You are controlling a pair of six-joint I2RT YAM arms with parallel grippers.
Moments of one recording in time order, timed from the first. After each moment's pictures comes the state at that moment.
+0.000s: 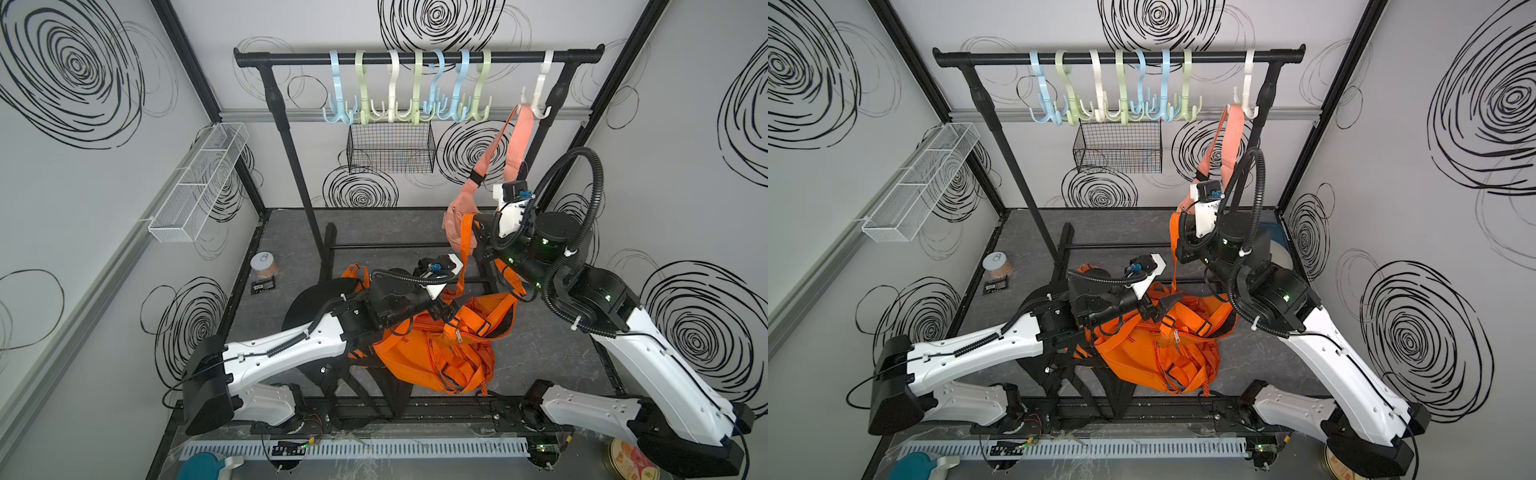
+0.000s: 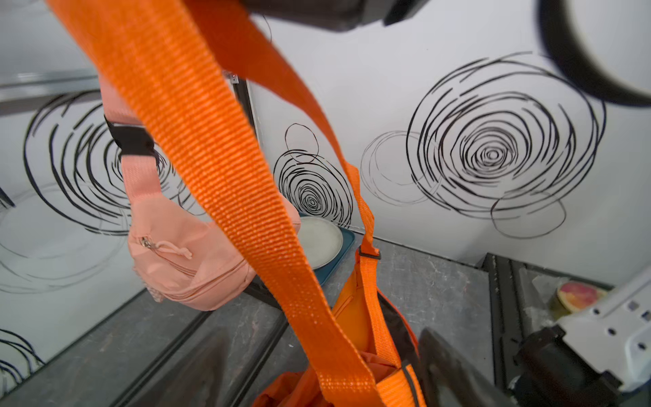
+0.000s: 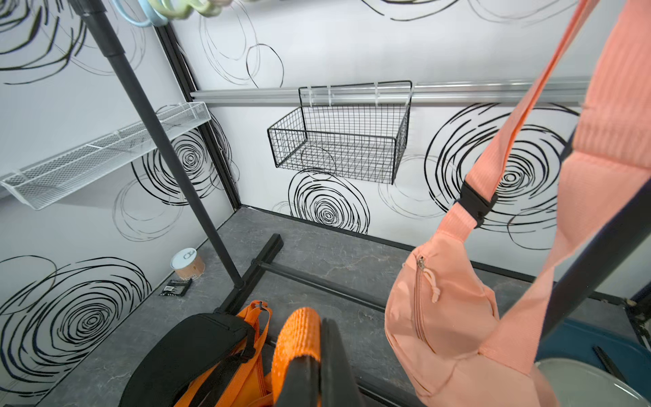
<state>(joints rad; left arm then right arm) -1.04 1.34 1.08 0.17 -0.02 0.04 0.78 1.10 1.53 -0.59 0.26 0.16</state>
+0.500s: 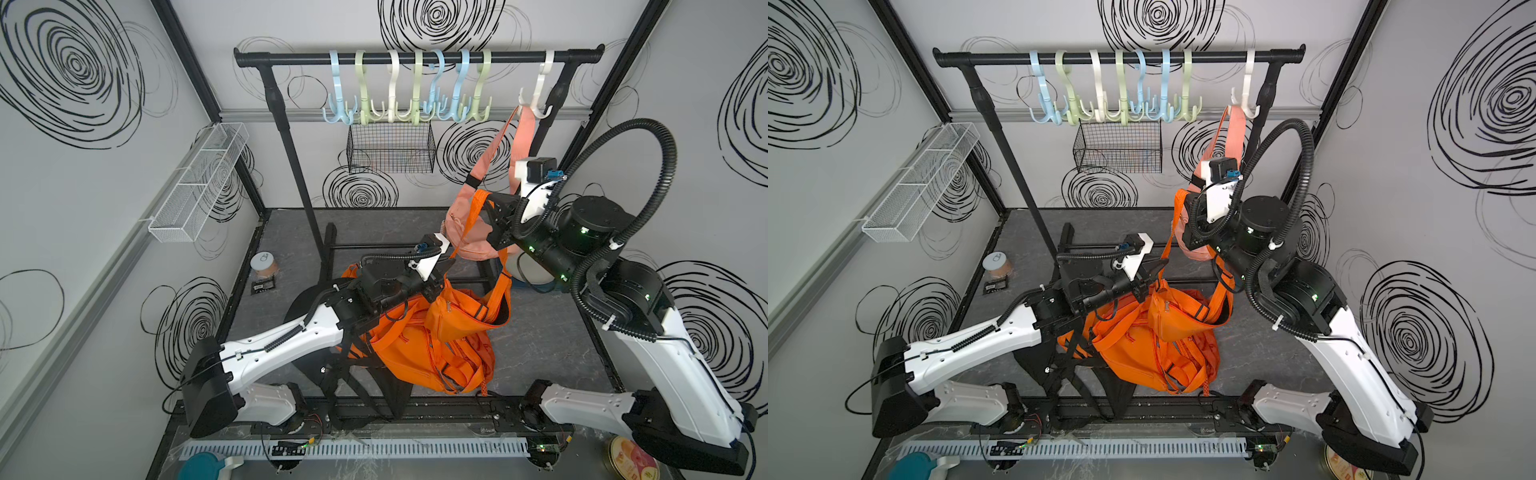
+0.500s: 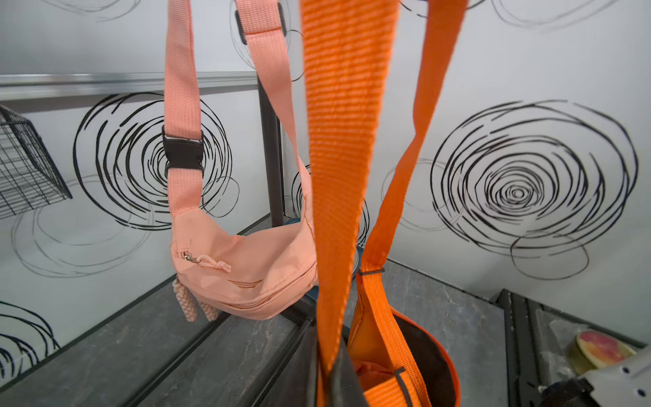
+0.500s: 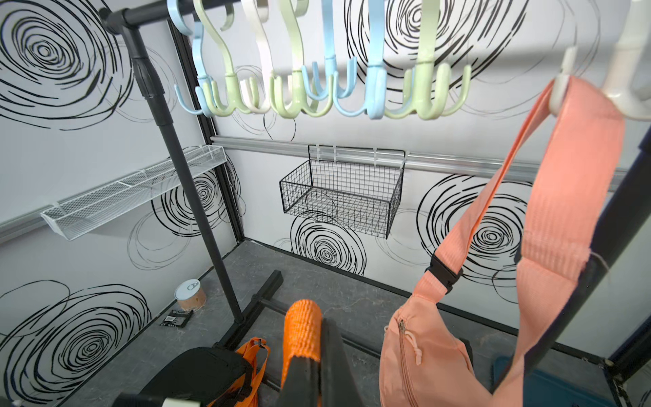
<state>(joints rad) -0.94 1.32 1.10 0.18 0.03 -0.03 0.80 1.16 1.78 -0.66 0.28 0.07</state>
